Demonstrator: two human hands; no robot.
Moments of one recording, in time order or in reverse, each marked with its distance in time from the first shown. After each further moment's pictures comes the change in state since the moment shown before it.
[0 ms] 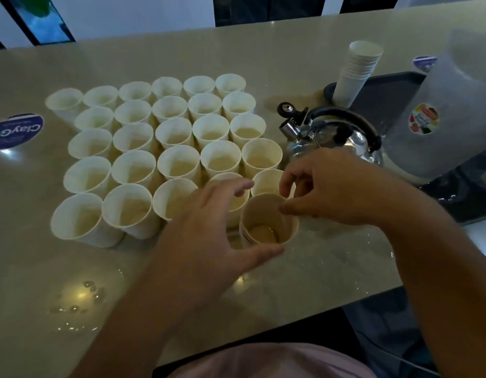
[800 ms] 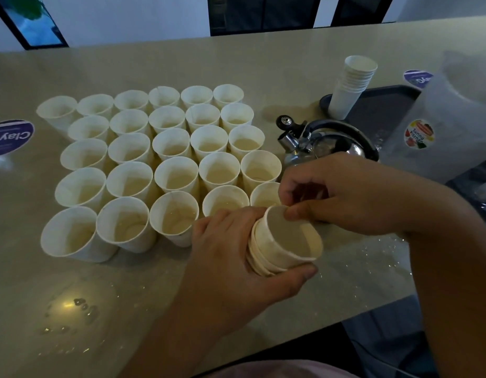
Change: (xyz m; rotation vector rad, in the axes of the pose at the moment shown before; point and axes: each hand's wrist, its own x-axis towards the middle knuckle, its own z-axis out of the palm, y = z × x) left_hand 0.004 0.001 0.032 -0.171 0.214 0.122; right_hand -0.002 -0.002 -0.026 0.027 -0.093 -0.235
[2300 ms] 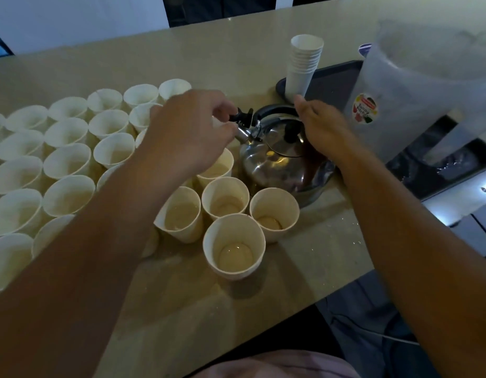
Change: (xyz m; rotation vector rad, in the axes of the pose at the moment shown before) left_hand 0.150 0.034 -0.002 0.301 -0.121 -0.028; right_hand 0.035 0.141 -0.007 0.304 0.686 0.634
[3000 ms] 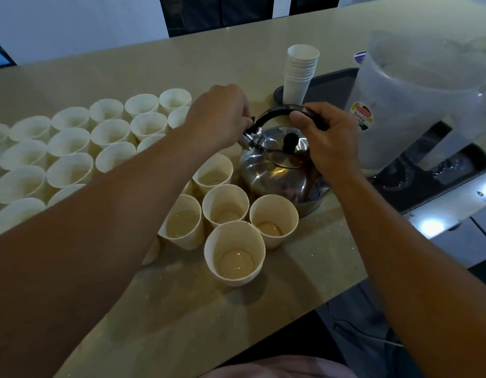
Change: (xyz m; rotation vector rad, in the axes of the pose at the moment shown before) left_hand 0.078 -0.004 0.041 0.165 -0.065 0.099; right_hand -0.027 0.008 0.008 0.338 0.348 -0.385
